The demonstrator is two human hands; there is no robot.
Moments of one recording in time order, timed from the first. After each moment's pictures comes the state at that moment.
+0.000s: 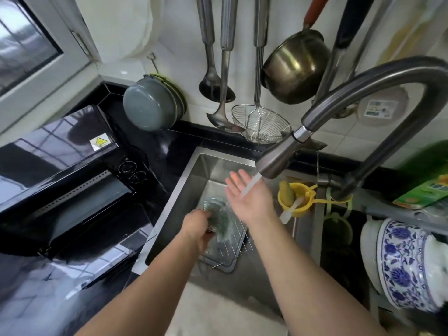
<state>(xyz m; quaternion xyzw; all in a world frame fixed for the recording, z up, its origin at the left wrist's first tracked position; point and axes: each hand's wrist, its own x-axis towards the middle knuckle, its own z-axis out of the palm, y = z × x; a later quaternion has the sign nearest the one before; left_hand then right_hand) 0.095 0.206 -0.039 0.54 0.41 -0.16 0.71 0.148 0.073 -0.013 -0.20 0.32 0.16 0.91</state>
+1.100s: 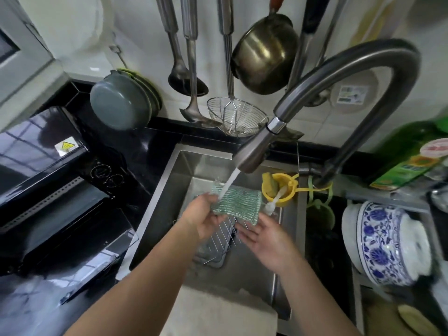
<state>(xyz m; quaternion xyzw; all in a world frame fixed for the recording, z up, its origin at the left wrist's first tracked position) 0.119 0.167 -0.026 0.47 0.30 -0.28 0.78 0.047 0.001 -0.063 -0.32 0.36 0.20 0.85</state>
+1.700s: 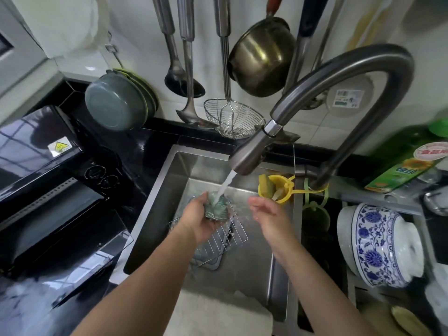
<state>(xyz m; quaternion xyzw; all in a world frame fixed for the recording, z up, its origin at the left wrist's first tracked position) 0.123 0.167 -0.054 0.38 0.38 -0.27 0.80 0.061 -0.009 -0.019 -0.70 0.23 0.10 0.67</state>
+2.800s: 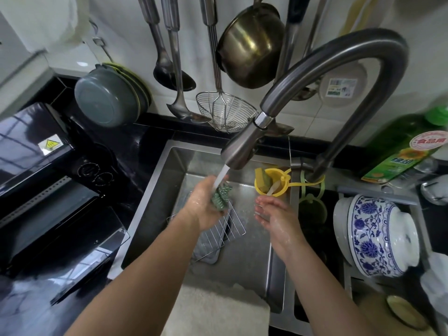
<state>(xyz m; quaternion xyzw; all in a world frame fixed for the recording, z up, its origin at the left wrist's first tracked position) 0.133 0.140 -0.023 0.45 0.31 -0.31 0.78 0.058 -0.026 -0.033 -0.53 0.34 0.05 0.77</state>
